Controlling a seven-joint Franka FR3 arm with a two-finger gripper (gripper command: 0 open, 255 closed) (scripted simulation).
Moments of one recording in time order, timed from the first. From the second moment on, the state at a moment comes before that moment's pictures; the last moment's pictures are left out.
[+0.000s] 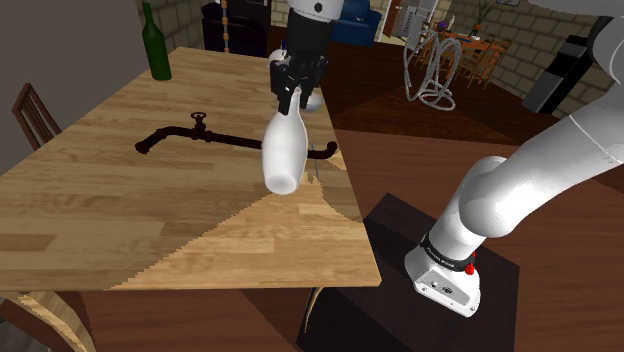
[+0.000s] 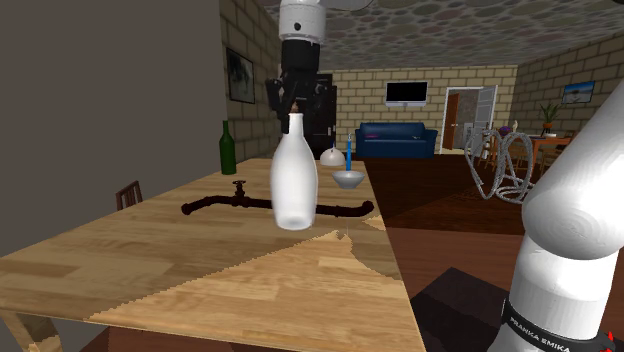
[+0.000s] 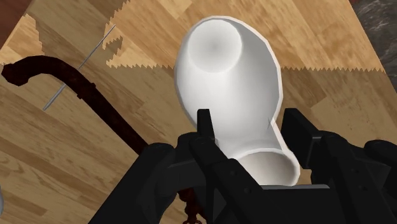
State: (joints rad) arm 0.04 -0.38 0.41 -2.01 0.12 1.77 0.43
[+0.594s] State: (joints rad) arm 0.04 -0.35 0.41 -1.86 0.10 1.64 0.43
